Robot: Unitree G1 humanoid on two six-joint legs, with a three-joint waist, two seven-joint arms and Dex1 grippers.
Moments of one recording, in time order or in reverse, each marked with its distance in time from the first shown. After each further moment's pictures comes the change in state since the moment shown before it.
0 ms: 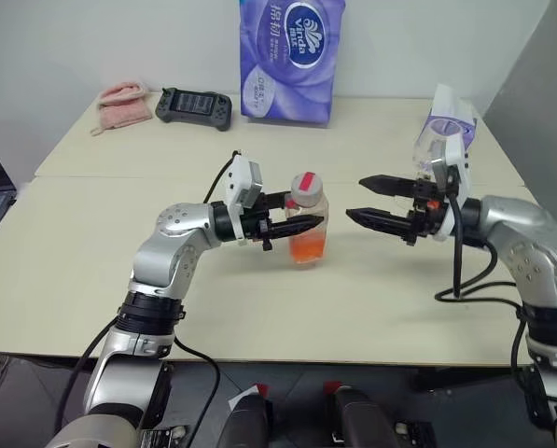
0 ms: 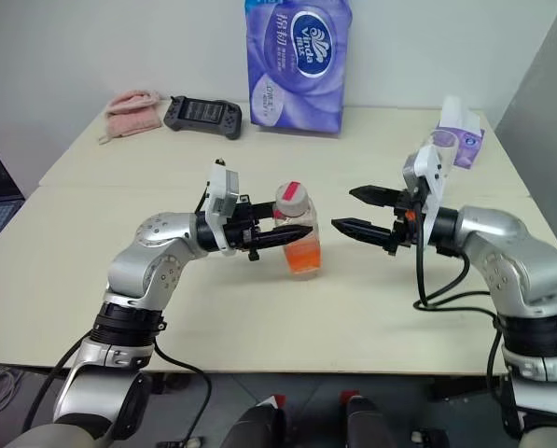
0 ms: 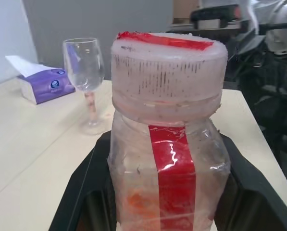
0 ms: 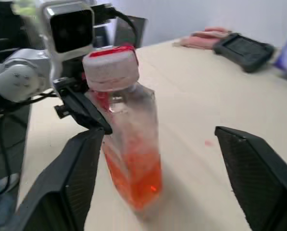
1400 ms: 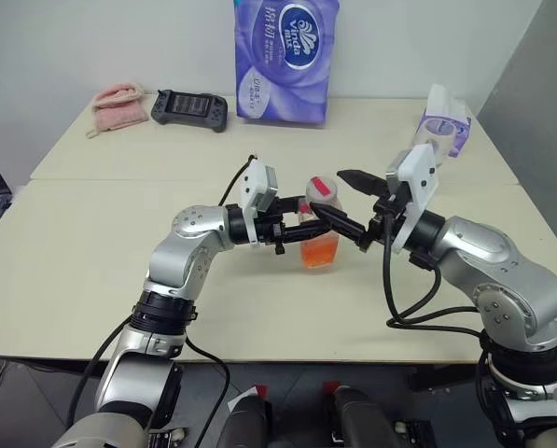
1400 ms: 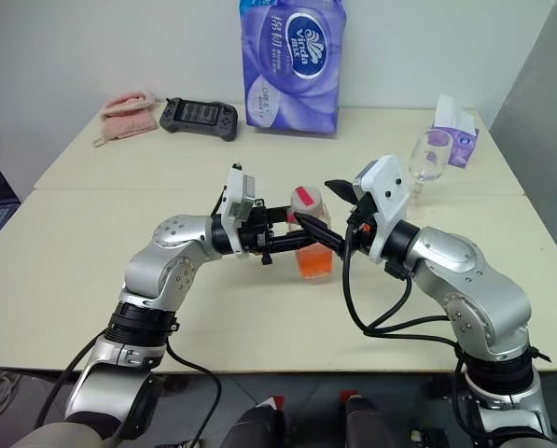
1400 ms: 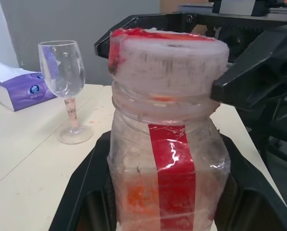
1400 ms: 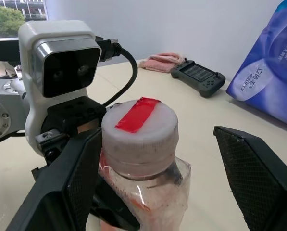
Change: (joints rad) left arm -0.013 -0.042 -0.035 0.011 0.017 -0.003 -0.001; right arm 0.026 0.147 0.105 -0.229 -0.107 0.040 -0.341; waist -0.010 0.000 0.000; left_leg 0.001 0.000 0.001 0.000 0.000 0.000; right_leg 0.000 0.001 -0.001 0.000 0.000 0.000
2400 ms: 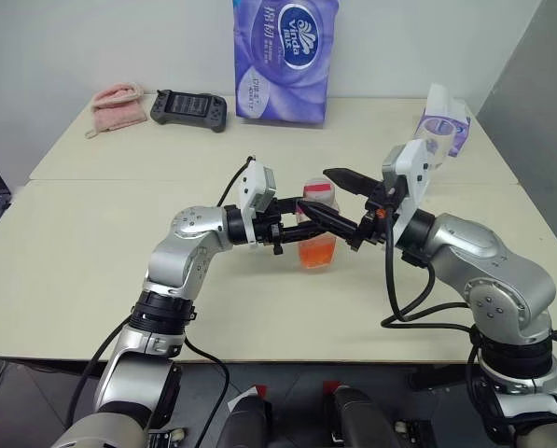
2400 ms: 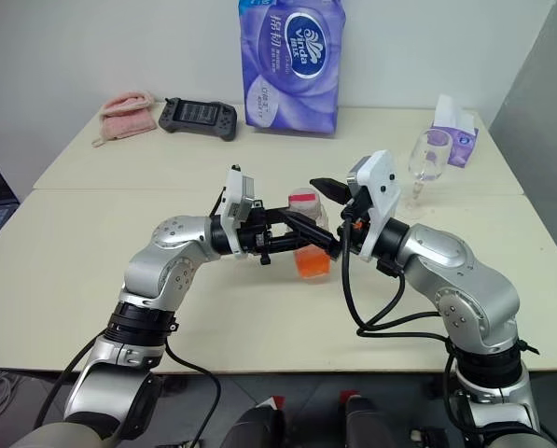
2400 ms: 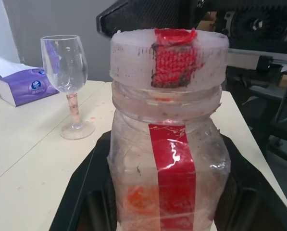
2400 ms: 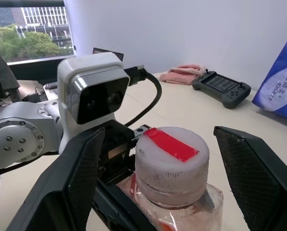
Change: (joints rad) left arm 0.001 0.005 0.003 0.018 0.005 -0.005 -0.003; right arm -0.033 0.056 0.014 0.044 0.075 -0.017 0.007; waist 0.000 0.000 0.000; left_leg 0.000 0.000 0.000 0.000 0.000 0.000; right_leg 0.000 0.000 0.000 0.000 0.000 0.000
